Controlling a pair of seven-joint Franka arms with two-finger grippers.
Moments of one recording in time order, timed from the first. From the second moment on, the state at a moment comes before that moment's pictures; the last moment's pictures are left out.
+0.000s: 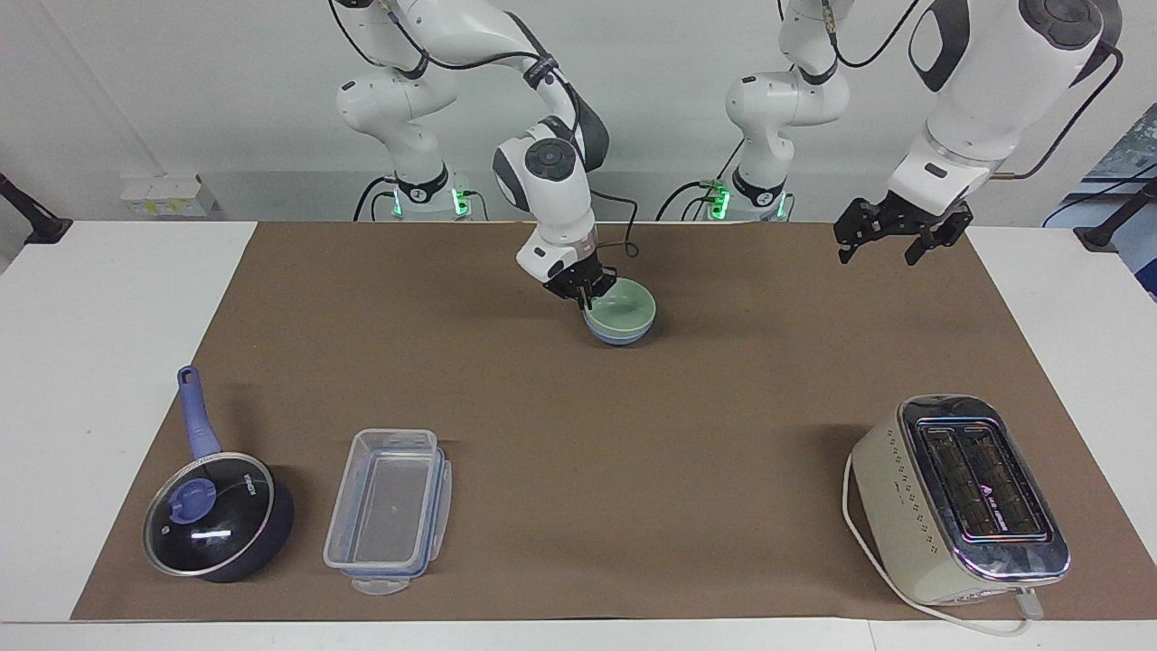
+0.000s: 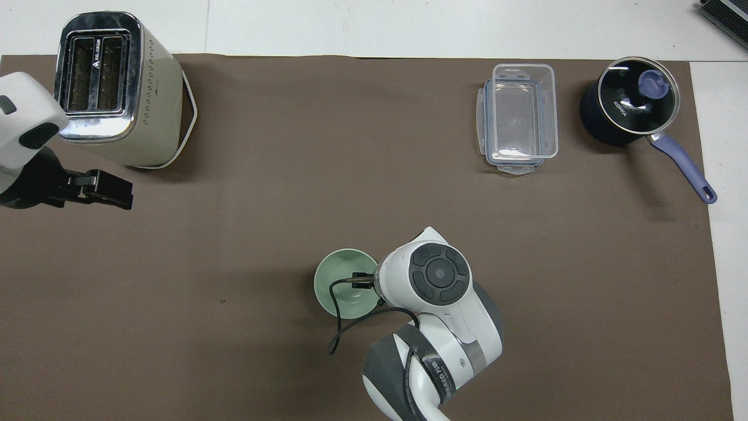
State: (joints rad) left arm 0.01 0.01 -0.14 -1.59 -0.01 1.55 -0.04; right arm 0.56 0.14 0.10 -2.11 0.18 2.31 0.58
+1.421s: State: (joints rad) left arm 0.01 0.01 -0.14 -1.59 -0.01 1.55 -0.04; right arm 0.09 -0.12 0.07 -1.83 0.01 1.92 0.33
